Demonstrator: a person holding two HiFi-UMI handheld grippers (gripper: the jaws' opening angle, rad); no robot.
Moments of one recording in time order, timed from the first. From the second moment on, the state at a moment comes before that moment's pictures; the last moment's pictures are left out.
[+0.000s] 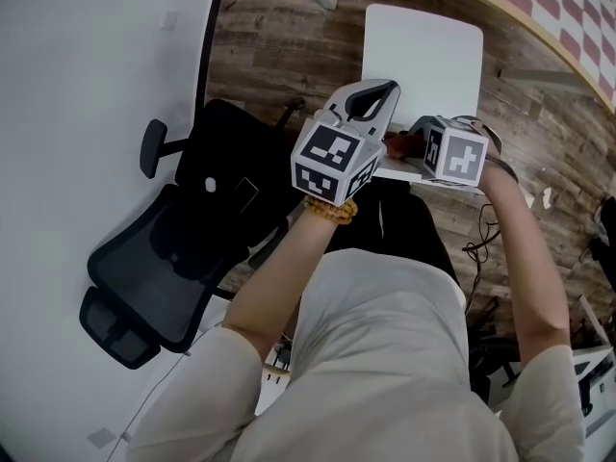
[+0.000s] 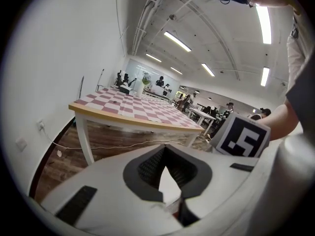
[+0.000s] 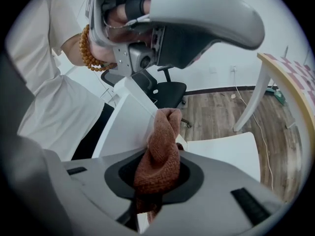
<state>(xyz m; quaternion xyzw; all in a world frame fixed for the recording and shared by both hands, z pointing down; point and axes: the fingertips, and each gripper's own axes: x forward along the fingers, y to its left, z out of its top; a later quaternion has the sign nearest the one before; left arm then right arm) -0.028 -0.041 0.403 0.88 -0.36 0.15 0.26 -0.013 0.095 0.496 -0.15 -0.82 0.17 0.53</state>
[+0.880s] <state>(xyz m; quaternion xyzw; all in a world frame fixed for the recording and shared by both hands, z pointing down) -0.001 -0.077 0.446 0.87 -0.36 0.15 0.30 0.009 0.085 0.599 -0.13 -0.80 0.21 0.55</state>
